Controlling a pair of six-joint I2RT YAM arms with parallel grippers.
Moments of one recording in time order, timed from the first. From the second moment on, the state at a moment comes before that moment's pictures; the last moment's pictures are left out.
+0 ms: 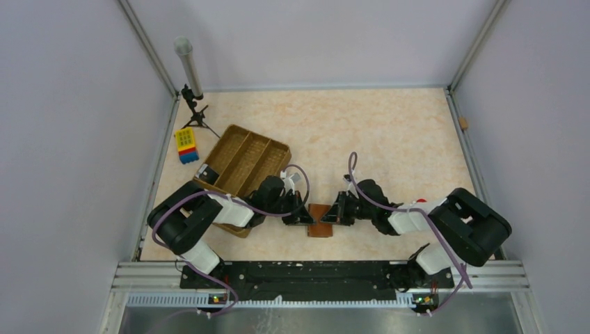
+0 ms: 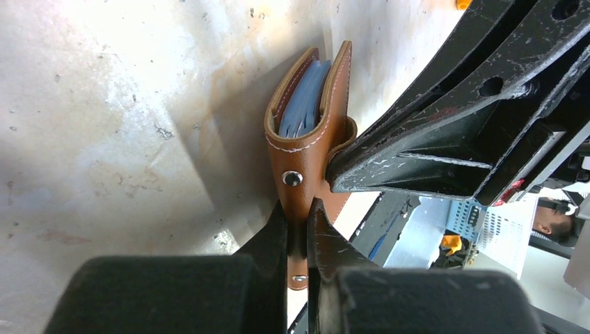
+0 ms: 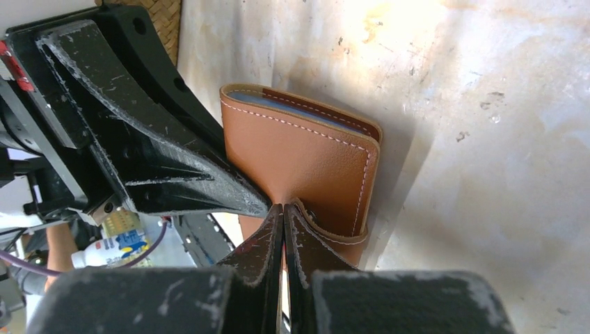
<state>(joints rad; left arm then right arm) -0.73 1.61 0.45 0.48 0.53 -0.89 0.69 1.46 0.32 0.48 -0.39 0.91</state>
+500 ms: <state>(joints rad) -0.73 1.61 0.45 0.48 0.52 -0.91 0.66 1.58 0.26 0.74 -0.46 0.97</state>
